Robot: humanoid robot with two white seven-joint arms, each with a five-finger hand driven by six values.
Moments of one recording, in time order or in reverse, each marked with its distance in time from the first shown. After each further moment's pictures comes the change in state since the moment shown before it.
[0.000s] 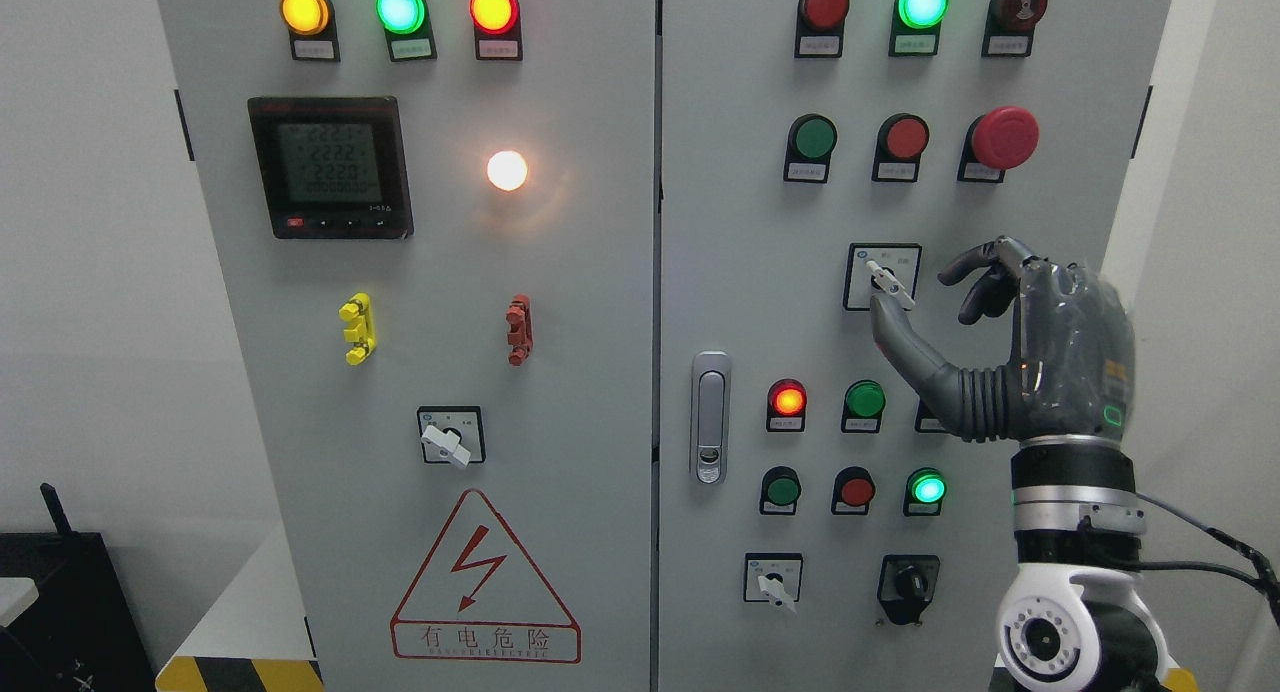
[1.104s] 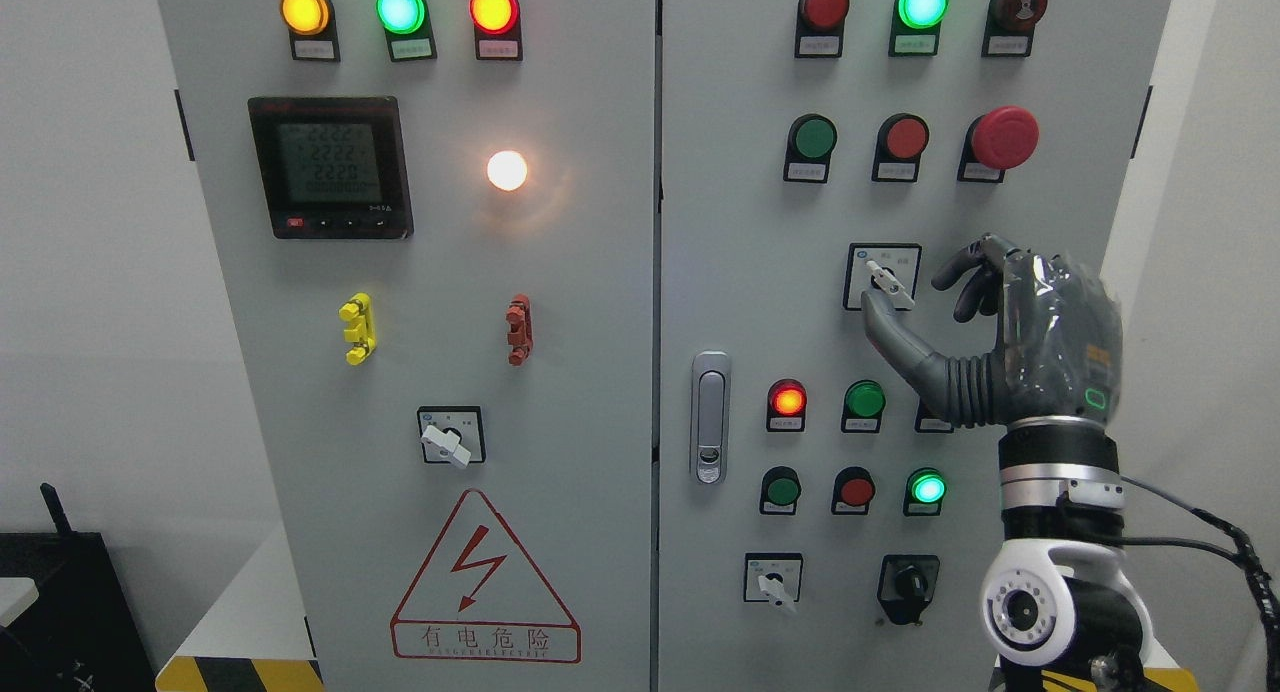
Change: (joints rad) left arm 0.000 0.000 0.000 0.000 0.000 0.000 -0.003; right arm -0.040 0.001 0.010 0.044 0.063 0.045 0.019
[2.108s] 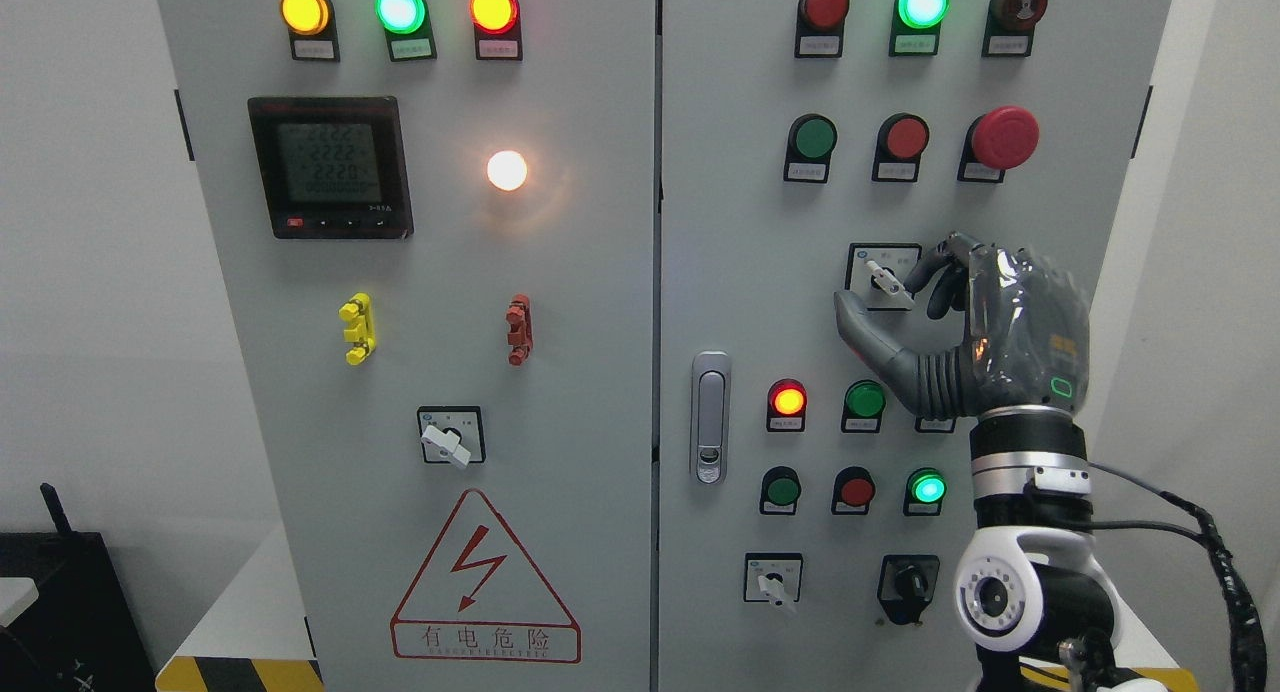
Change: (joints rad) left arm 0.000 0.000 0.000 0.000 0.000 0.000 -0.001; right arm -0.021 0.000 0.040 0.033 0.019 0.005 0.000
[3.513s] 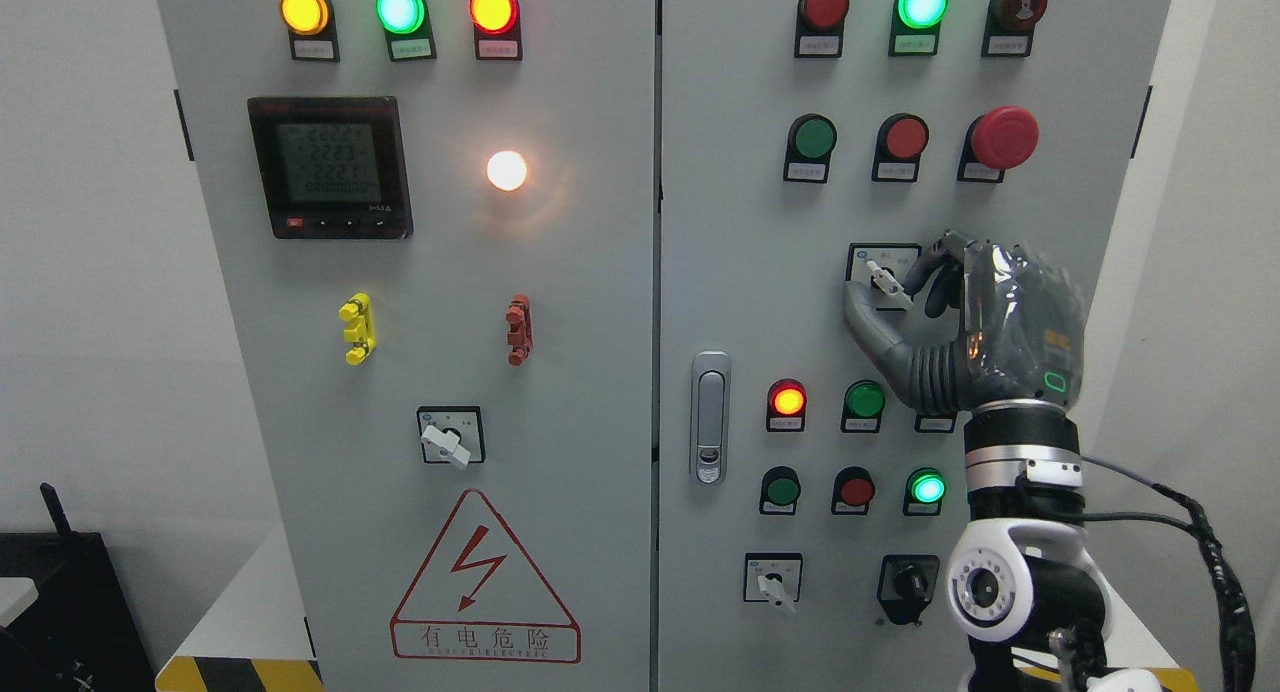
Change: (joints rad) left arm 0.000 0.000 0.000 0.000 0.000 0.000 0.002; right arm -0.014 0.000 0.008 0.019 0.003 0.020 -0.002
